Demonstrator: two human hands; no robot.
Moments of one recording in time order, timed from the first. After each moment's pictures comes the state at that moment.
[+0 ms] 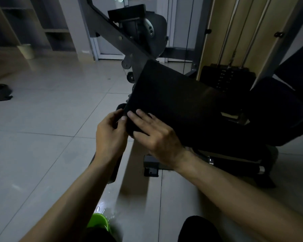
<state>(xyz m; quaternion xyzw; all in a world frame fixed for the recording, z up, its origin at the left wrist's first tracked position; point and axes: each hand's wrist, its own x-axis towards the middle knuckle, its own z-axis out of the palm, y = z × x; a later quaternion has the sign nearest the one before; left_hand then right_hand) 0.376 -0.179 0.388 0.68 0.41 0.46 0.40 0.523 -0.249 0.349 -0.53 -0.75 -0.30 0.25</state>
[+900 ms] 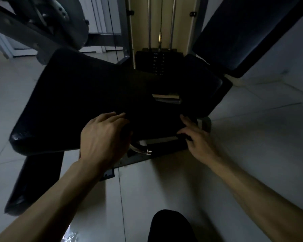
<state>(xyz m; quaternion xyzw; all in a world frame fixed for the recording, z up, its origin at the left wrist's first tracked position) 0.512 -0.242 0.354 0.96 0.18 0.20 -0.01 0.732 -0.468 0.256 -0.81 -0.47 -0.10 0.33</state>
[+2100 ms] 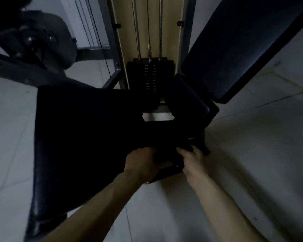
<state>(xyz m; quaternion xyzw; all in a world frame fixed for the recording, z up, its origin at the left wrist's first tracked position) 0.614 -0.292 0.386 0.98 0.18 -0.04 0.13 0.713 -0.427 0.322 -0.62 0.14 0.22 0.74</state>
